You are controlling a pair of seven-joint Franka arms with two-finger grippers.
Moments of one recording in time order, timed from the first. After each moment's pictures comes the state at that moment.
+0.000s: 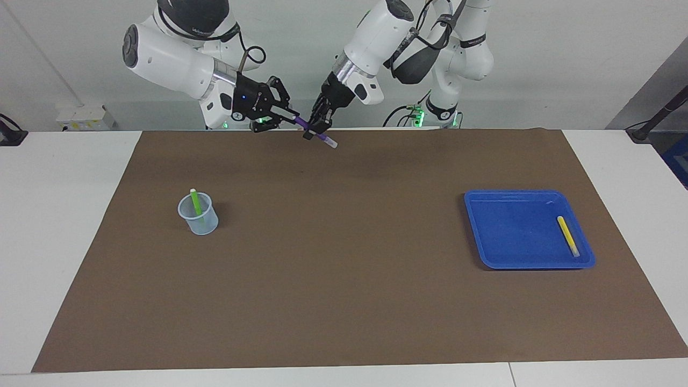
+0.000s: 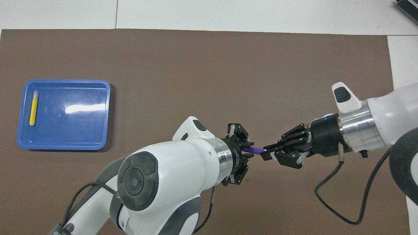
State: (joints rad) left arm -0.75 -0.01 -0.08 -1.89 -0.48 2.36 -2.02; right arm 0.06 -0.15 0.08 -1.94 0.82 1.59 -0.70
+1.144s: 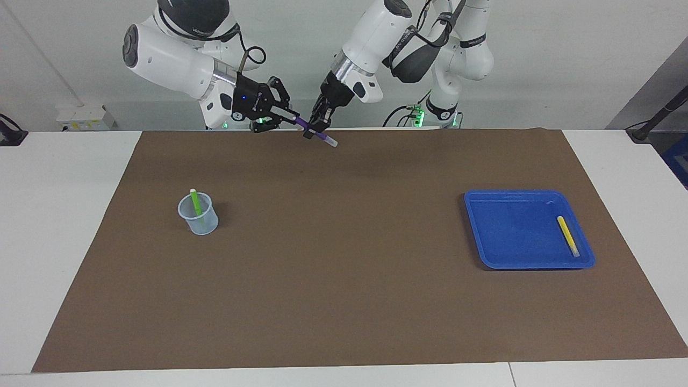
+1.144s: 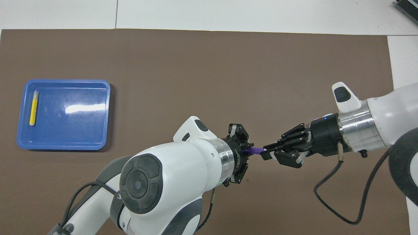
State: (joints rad) left arm -0.75 -0.01 -0.08 -1.89 -0.44 2.35 -2.02; right arm 0.06 -0.15 0.08 -1.94 0.82 1.61 -0.67
